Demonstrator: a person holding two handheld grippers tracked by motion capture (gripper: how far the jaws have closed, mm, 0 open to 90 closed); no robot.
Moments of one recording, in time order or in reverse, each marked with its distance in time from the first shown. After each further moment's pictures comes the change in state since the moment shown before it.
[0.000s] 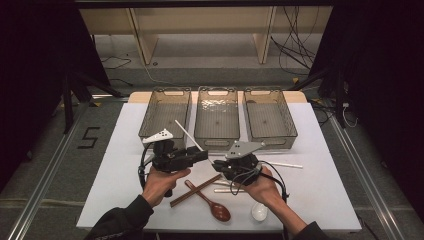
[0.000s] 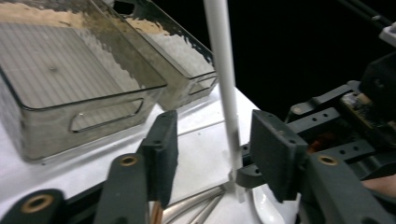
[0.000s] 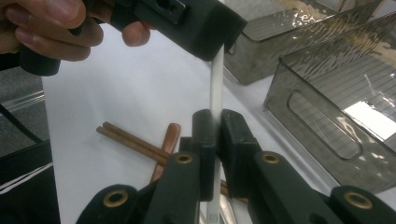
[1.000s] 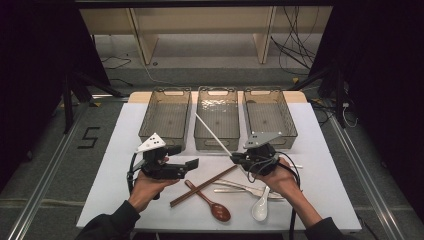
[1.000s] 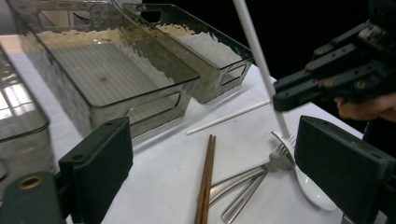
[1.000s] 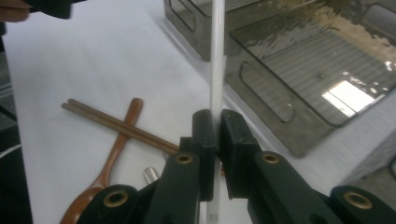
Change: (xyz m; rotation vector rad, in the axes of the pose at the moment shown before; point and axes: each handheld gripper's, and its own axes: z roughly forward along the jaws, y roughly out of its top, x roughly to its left) left arm -0.001 -0.006 -0.020 0.003 0.135 0.175; right arm -0.037 -0.008 -0.025 0.064 -0.047 0.019
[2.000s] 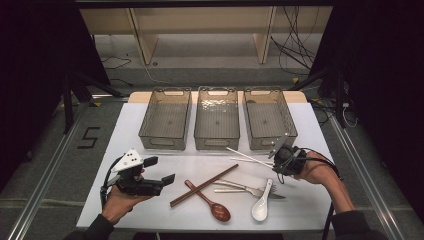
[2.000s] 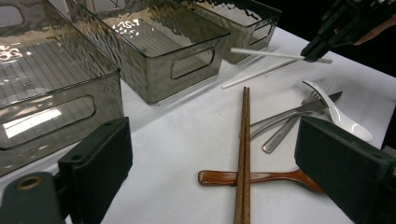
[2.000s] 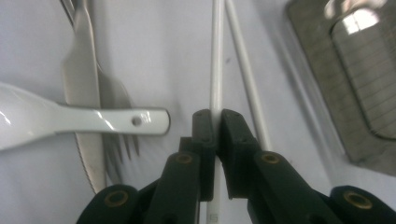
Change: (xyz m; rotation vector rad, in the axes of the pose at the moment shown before) left arm 0.020 -0.036 -0.059 0.062 0.098 0.124; right arm -0.072 -0.055 -0.019 0.551 -0.036 -0.237
